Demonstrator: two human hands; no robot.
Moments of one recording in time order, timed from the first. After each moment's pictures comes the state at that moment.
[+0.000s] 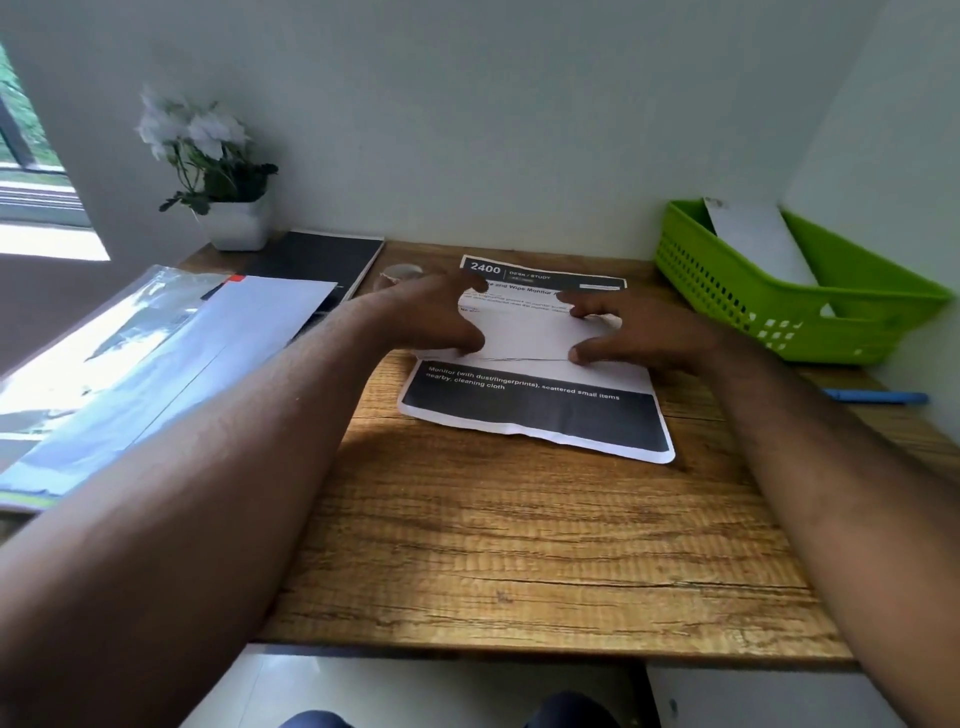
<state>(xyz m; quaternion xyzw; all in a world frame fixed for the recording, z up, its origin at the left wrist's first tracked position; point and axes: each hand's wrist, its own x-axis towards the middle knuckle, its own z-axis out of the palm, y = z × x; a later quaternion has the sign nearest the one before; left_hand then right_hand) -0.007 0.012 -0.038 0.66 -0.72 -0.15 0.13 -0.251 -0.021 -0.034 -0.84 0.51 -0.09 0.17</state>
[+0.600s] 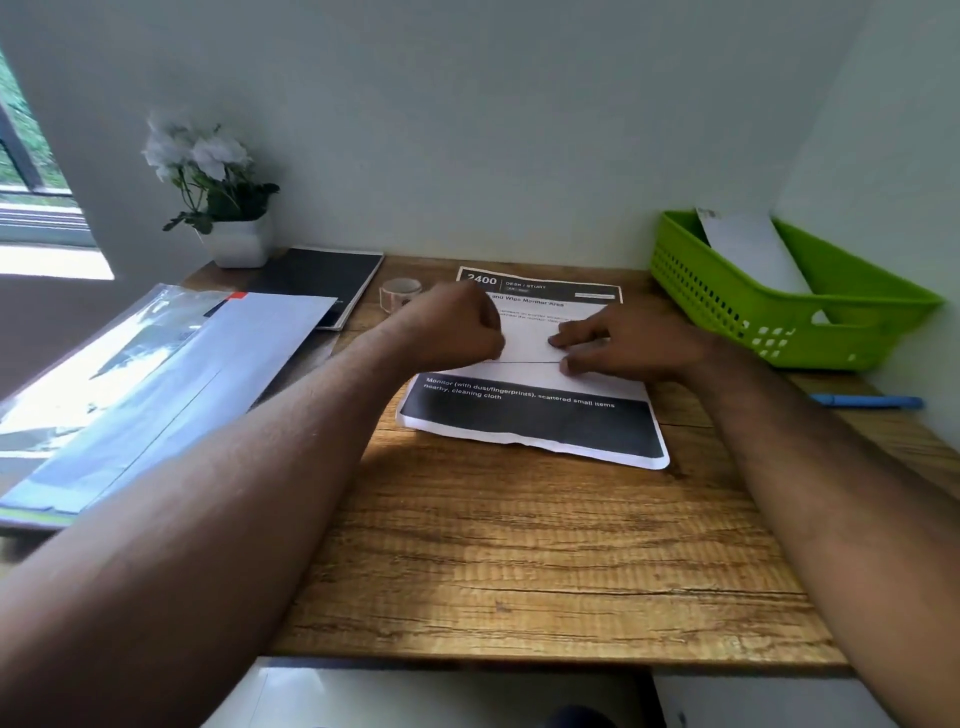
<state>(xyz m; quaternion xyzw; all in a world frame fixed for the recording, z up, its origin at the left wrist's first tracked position) -0.031 0.022 -0.038 0.61 -0.76 -0.09 0.21 -0.242 -0.016 -0.031 -0.85 0.51 -0.04 0.11</state>
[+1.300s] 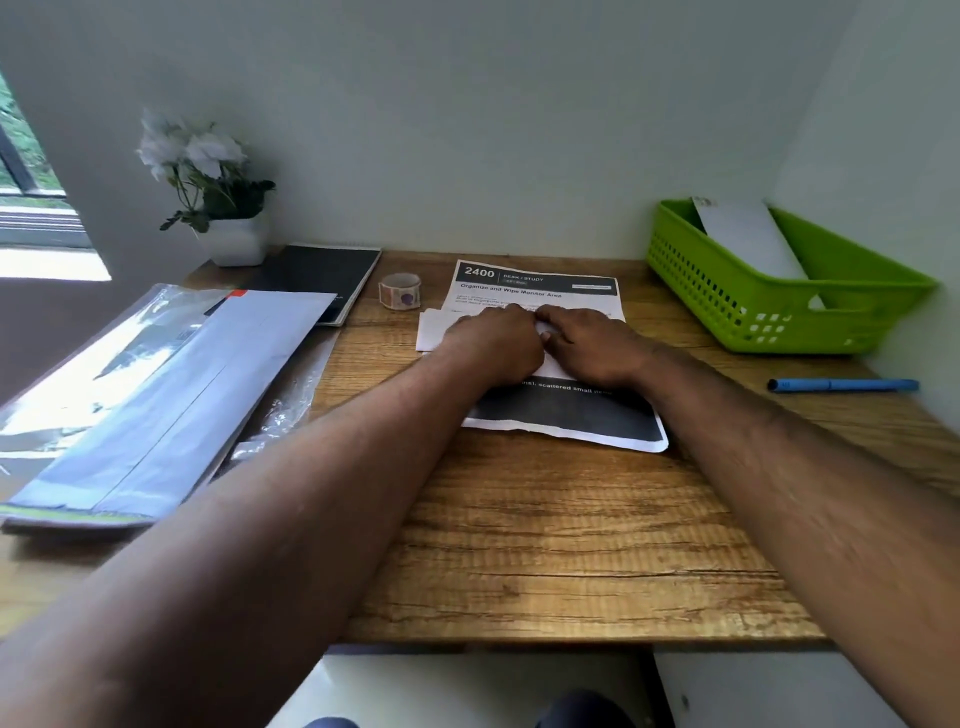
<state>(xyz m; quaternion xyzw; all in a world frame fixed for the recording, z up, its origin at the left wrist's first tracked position) -0.080 0.002 -0.061 0.67 -0.74 -0.08 0.07 -0.215 -0.026 -0.067 -0.84 0.53 -0.06 0.07</state>
